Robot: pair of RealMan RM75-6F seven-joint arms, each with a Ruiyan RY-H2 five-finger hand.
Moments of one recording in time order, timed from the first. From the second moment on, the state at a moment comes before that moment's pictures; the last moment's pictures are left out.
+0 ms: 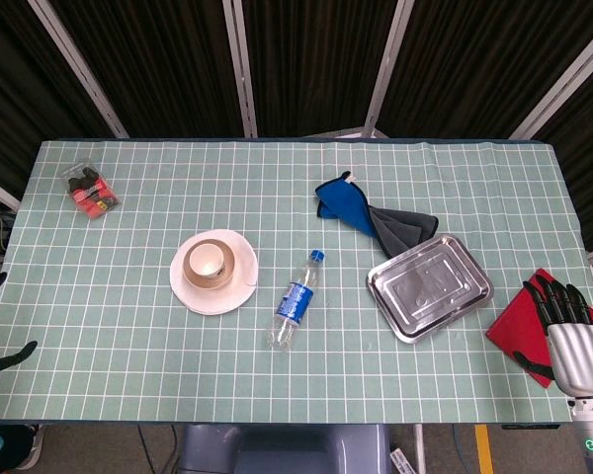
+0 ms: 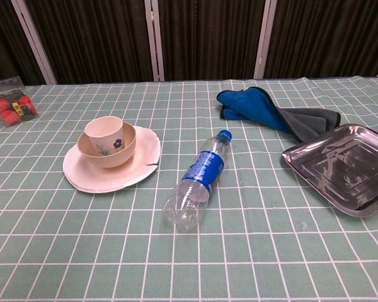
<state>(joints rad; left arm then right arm) -0.04 -1.16 -0.09 -1.65 1.40 1.52 0.09 0.09 -1.11 0.06 -1.58 -1.52 1.48 -0.04</state>
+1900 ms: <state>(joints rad) -0.52 -1.53 -0.25 -1.48 1.26 1.13 0.42 0.09 -1.08 0.07 -1.58 -1.50 1.48 0.08</state>
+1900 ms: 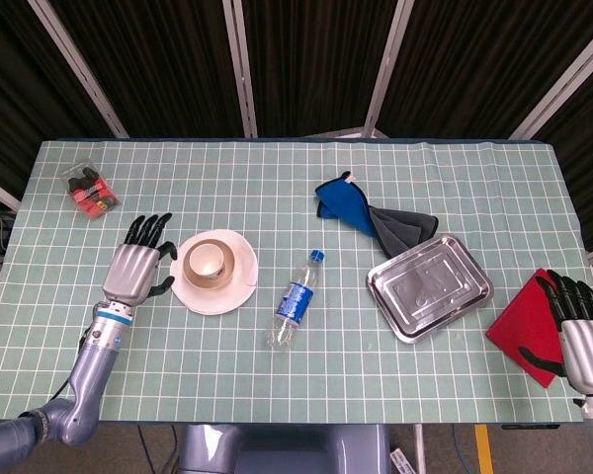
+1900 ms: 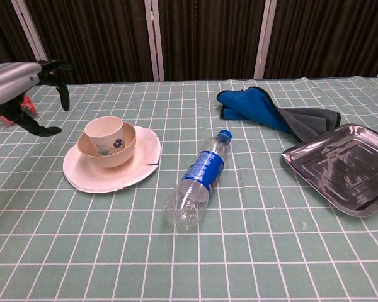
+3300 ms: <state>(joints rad) -0.58 -1.53 -0.23 -1.48 1.24 1.21 0.41 0.08 -1.06 0.08 -1.58 -1.51 1.49 0.14</state>
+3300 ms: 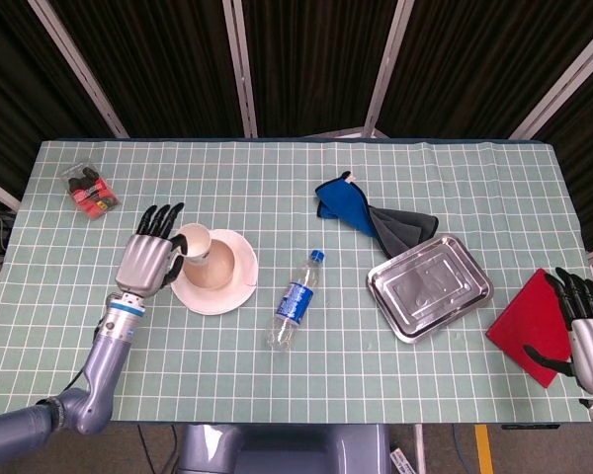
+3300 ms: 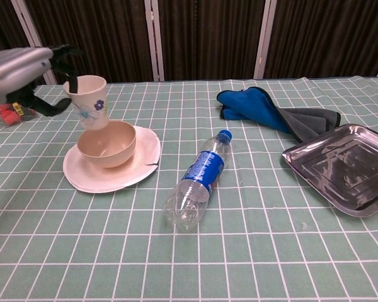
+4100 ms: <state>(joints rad) -0.43 -1.52 -0.14 -1.18 1.25 1.22 0.13 0.08 -1.07 0.07 -1.59 -1.53 1.50 0.09</state>
